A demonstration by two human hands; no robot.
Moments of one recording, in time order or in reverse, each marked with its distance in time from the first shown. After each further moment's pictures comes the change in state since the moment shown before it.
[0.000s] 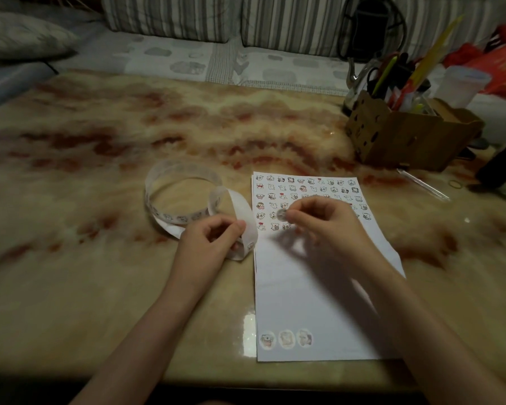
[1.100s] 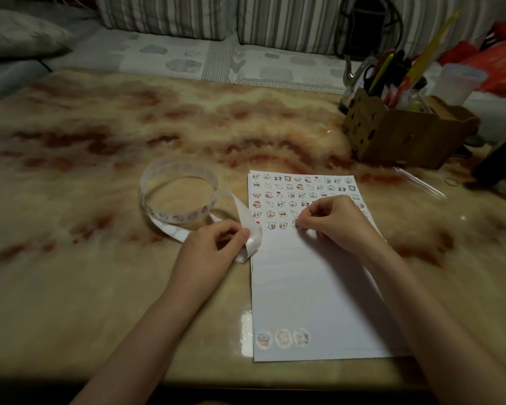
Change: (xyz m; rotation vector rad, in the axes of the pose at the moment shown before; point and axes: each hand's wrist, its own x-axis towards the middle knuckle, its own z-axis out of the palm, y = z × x) left_hand -0.002 -0.009 0.002 0.322 -0.080 0.073; right_hand 0.023 0.010 -0.026 -0.475 0.034 0.120
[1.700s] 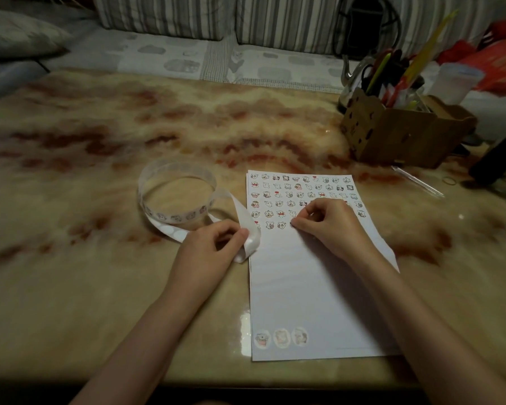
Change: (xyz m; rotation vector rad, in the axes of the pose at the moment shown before) left_hand -0.001 -0.001 0.001 0.019 0.006 0.007; right_hand 0.000 0.012 0.012 -0.109 0.134 -0.079
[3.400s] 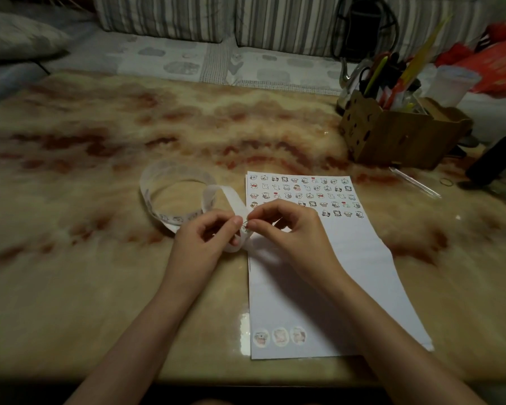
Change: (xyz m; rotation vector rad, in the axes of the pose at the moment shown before) left_hand 0.003 0.011 -0.005 -0.391 0.068 -0.003; right_hand -0.036 -0.046 0.030 0.482 -0.073 -0.331
